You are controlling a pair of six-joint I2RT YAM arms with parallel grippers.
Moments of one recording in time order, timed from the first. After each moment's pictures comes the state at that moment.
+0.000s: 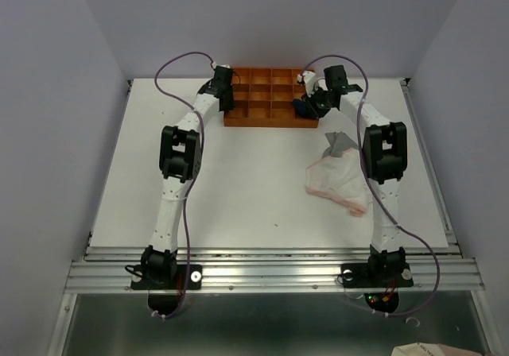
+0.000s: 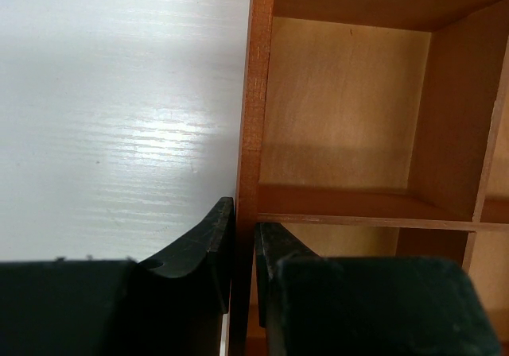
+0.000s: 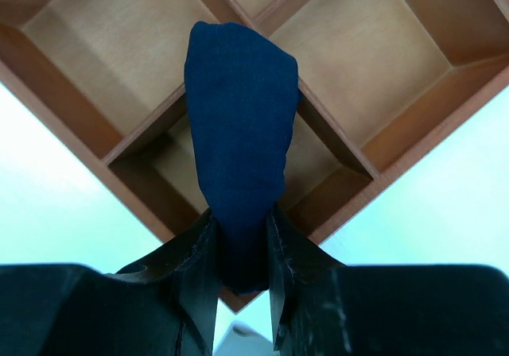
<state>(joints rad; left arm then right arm) -0.28 2.59 2.33 -0.53 -0.16 -0.31 0.17 2.36 2.04 -0.58 -0.37 -0.55</state>
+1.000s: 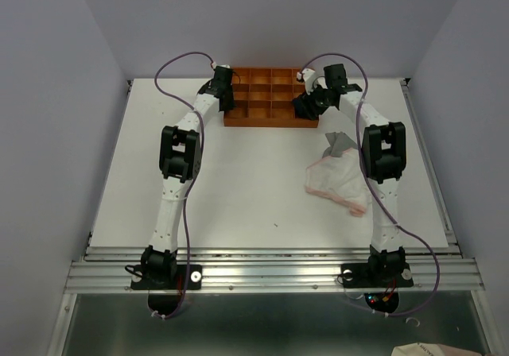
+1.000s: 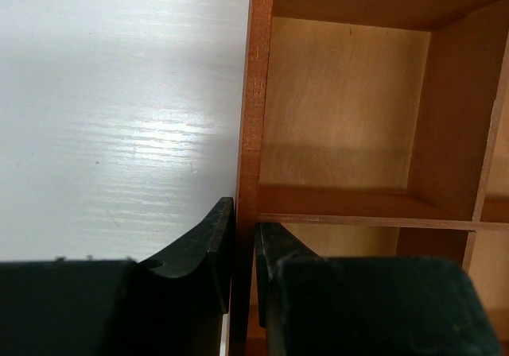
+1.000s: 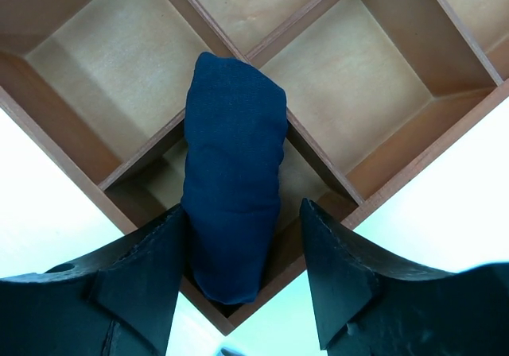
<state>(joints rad) -0.28 2.59 2.32 -0.53 -0.16 -0.31 0.17 2.38 2.07 -0.54 -0.38 -0.56</state>
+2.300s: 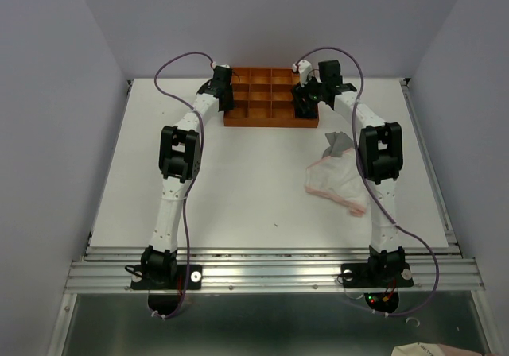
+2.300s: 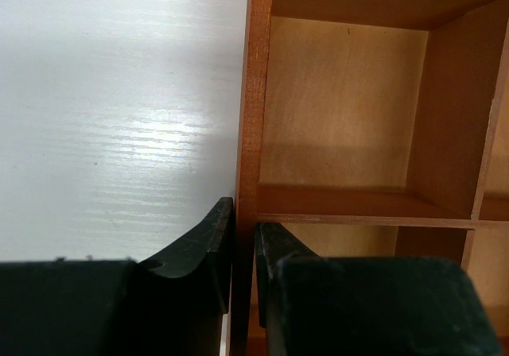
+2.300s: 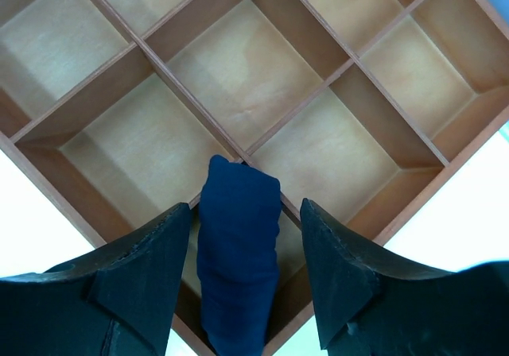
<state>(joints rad) -0.27 2.59 2.32 -0.53 -0.15 -0.31 0.21 2.38 2.09 -0.37 -0.40 -0.47</state>
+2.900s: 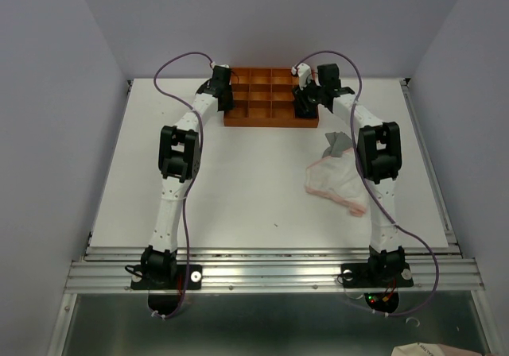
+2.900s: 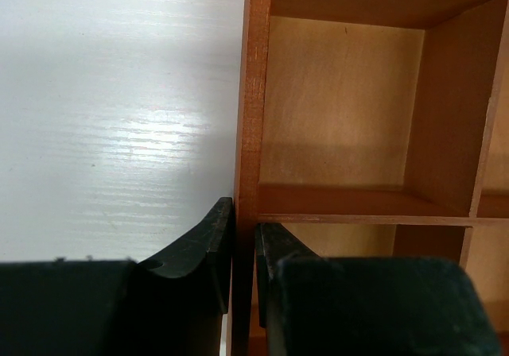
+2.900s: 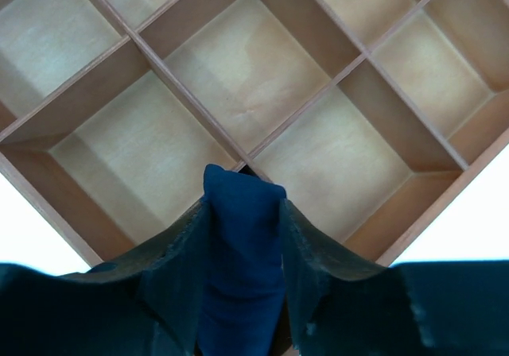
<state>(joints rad) -0.27 2.59 2.32 -0.53 -0.13 -0.31 0.22 2.40 2.06 -0.32 -0.40 -0.46</state>
